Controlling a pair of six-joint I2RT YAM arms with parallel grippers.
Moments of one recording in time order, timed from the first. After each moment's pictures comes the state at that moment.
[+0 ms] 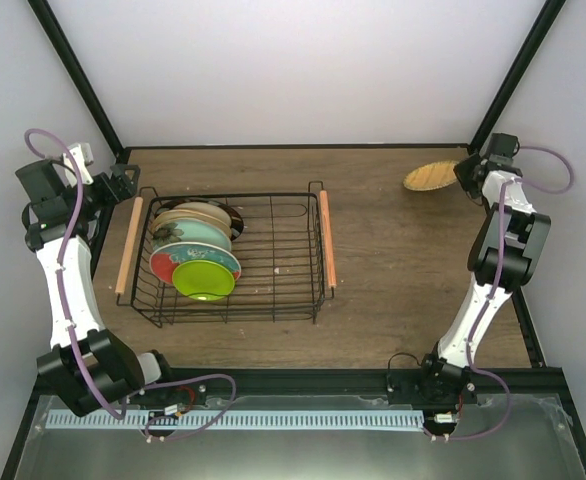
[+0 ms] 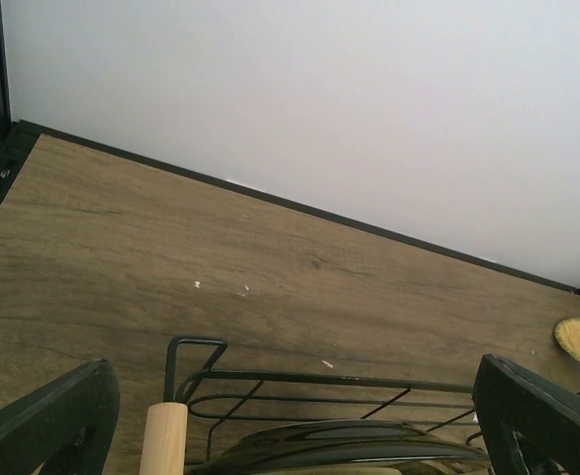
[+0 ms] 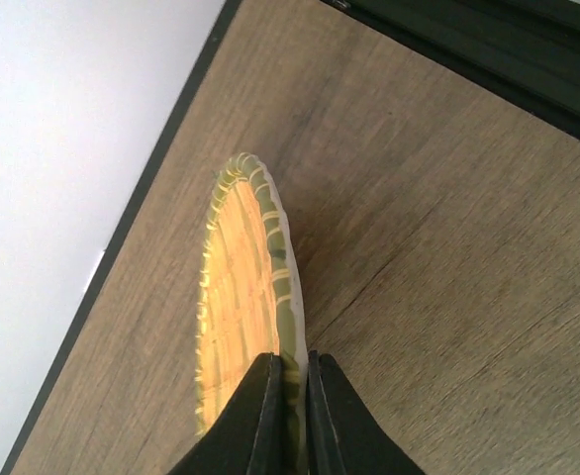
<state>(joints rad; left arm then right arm) 0.46 1.24 1.22 -0.47 0.66 -0.18 -0.33 2.08 1.68 -0.40 -0.19 0.74</state>
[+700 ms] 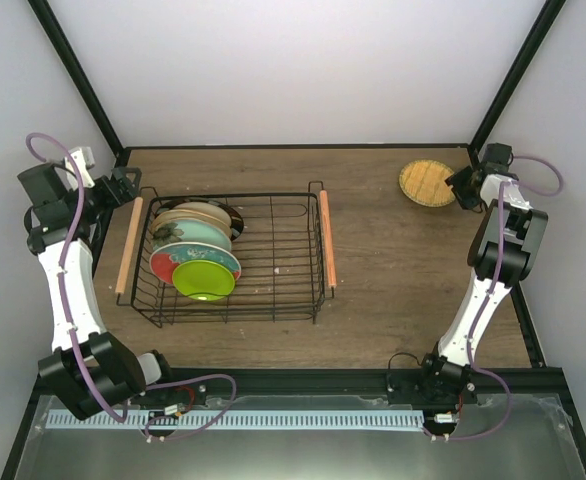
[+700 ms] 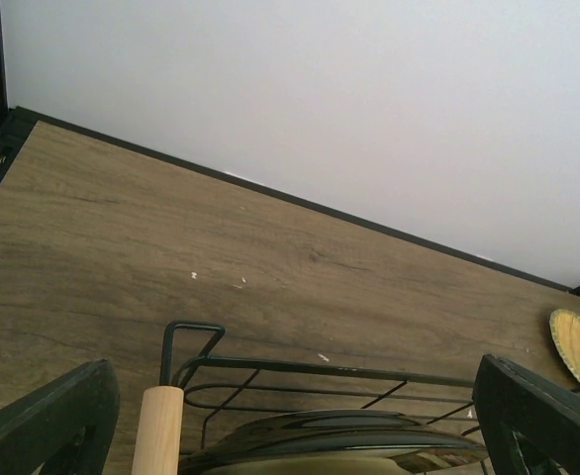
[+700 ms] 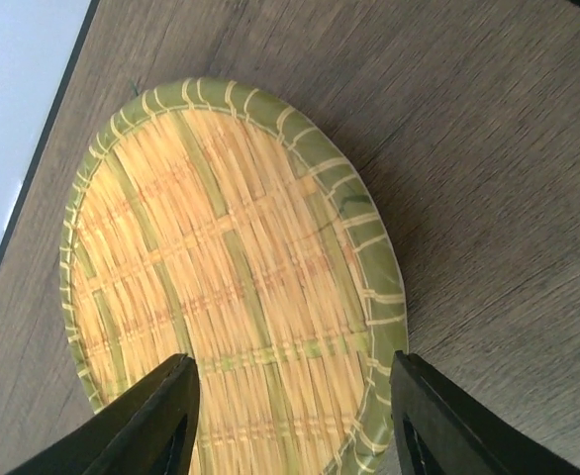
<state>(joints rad) 0.46 1.22 1.20 -0.47 0.66 -0.20 -0.35 2.17 1.68 -0.45 -0.27 0.65</state>
